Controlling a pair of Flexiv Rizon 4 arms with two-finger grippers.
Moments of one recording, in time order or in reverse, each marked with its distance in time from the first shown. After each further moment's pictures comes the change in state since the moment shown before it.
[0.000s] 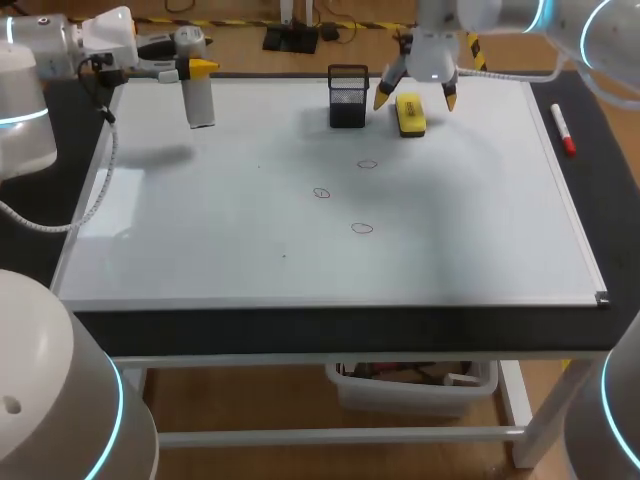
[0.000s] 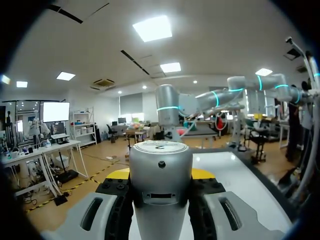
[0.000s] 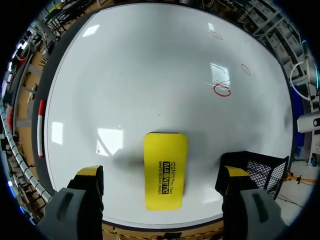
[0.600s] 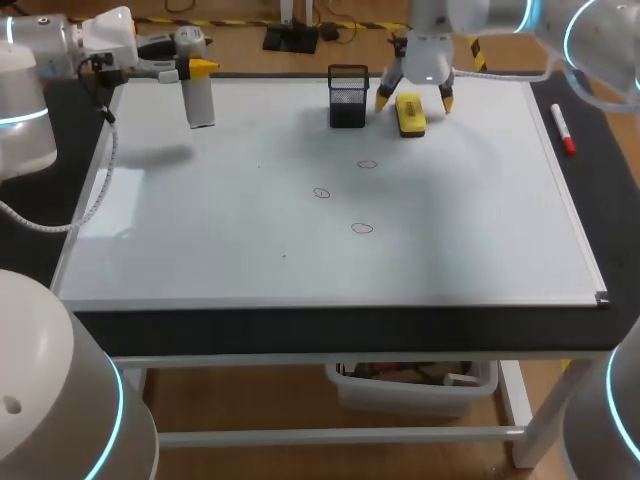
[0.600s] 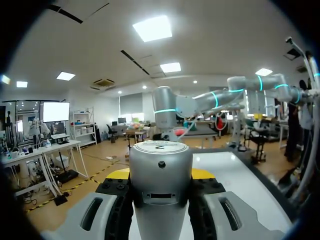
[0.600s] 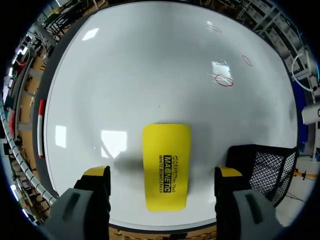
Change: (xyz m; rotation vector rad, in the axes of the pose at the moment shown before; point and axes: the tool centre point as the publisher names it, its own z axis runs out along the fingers) left arm 0.000 0.000 0.000 0.000 0.000 0.000; right arm 0.003 -0.011 0.010 -0.009 0.033 0.036
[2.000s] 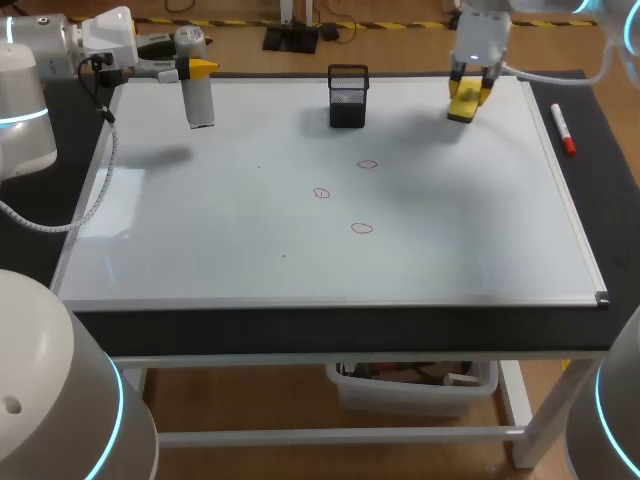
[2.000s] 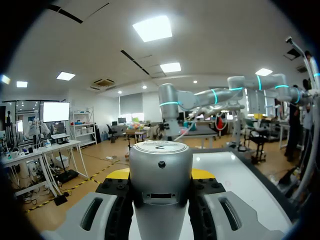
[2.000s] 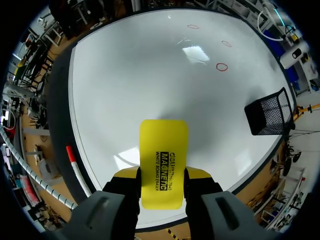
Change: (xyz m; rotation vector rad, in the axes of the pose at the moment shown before) left arm 0.000 0.000 0.000 0.000 0.000 0.000; right arm 0.107 0.019 -0.047 -0.015 -0.025 0.452
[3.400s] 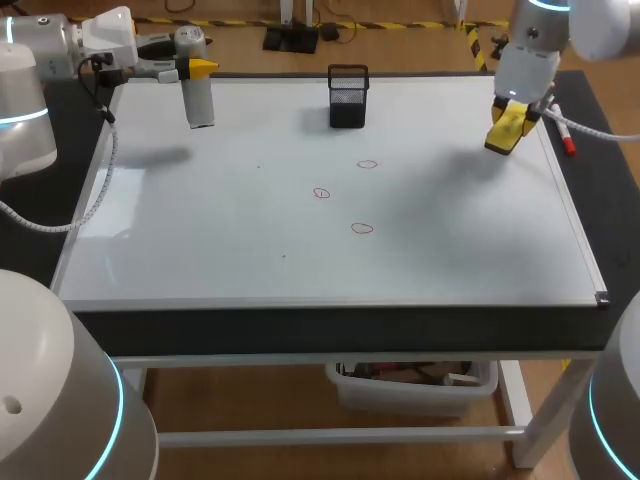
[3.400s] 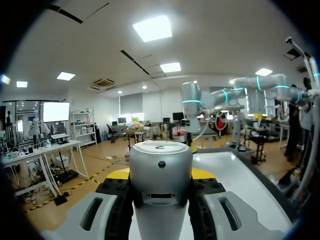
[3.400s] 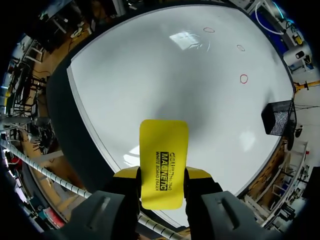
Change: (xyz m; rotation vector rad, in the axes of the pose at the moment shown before) left arm 0.000 0.000 0.000 0.000 0.000 0.000; right arm 0.091 0.065 -0.006 0.117 -0.017 0.177
